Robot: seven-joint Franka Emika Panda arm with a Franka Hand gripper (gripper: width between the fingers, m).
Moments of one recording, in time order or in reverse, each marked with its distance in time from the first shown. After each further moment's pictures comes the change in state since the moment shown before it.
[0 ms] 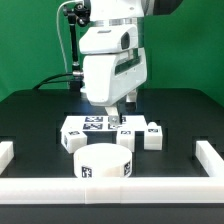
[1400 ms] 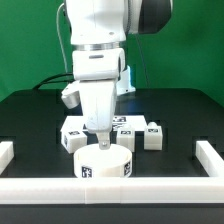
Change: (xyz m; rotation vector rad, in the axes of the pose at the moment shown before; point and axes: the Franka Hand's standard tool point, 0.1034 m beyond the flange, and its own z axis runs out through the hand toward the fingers) arm -0.025 0.030 0.033 0.018 -0.012 -0.329
